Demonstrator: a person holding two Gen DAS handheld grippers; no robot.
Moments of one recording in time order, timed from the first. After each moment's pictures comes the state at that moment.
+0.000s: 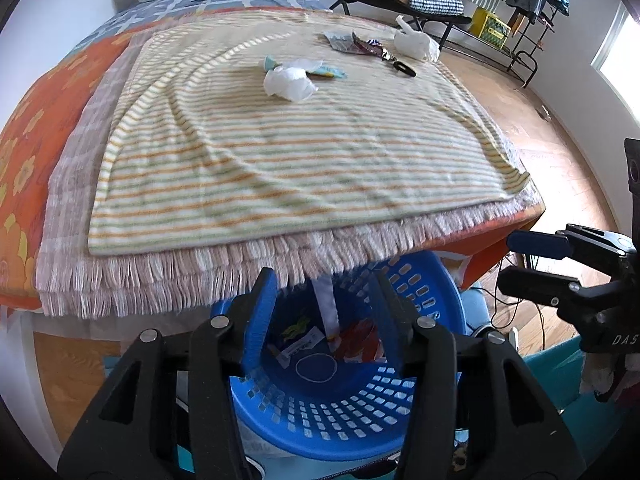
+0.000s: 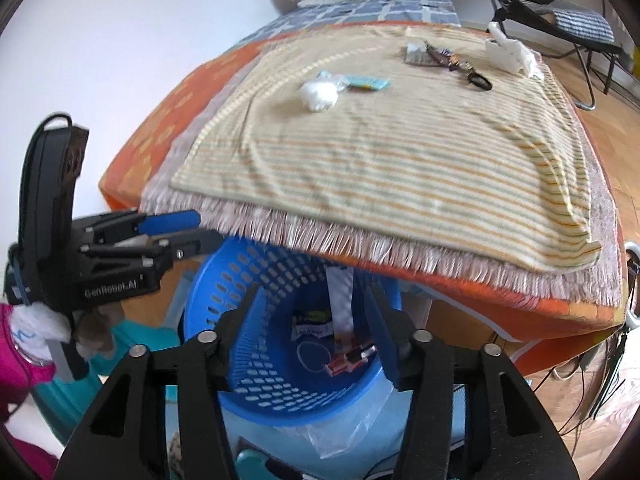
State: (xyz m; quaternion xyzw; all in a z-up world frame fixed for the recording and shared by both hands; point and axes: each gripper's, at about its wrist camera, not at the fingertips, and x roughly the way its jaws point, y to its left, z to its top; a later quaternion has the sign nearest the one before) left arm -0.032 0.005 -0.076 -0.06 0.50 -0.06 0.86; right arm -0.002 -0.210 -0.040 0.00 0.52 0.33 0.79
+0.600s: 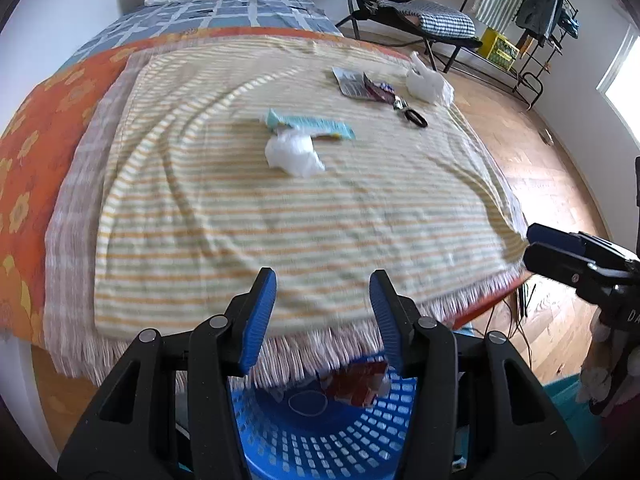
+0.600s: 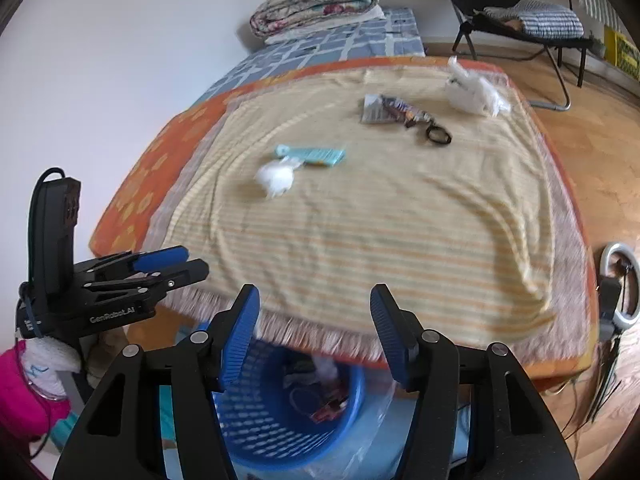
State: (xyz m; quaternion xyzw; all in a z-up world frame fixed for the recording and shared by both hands) left arm 0.034 0.017 -0.046 -0.09 0.49 -0.05 0.86; right arm 0.071 -0.228 -0.001 0.03 0.49 0.29 0.82
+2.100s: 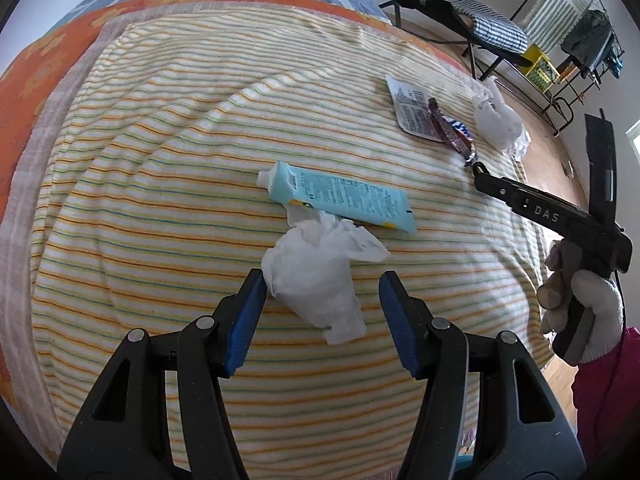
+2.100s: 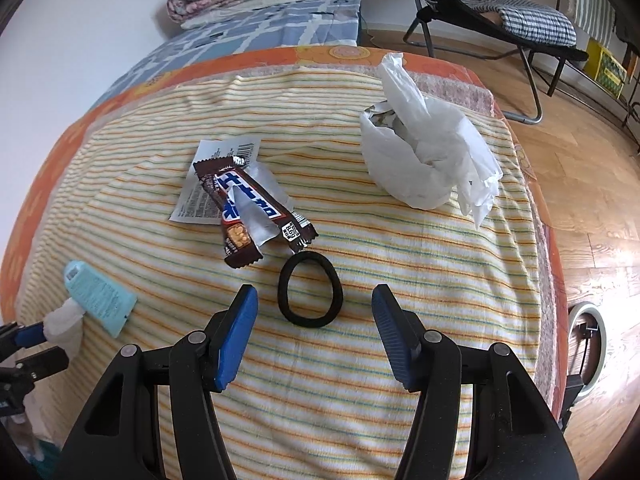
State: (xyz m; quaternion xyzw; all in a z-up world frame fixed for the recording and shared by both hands) left arm 0.175 0.035 -0.096 -0.16 0.54 -0.02 0.83; right arm 0.297 -0.220 -0.090 -0.04 0.52 0.19 0.83
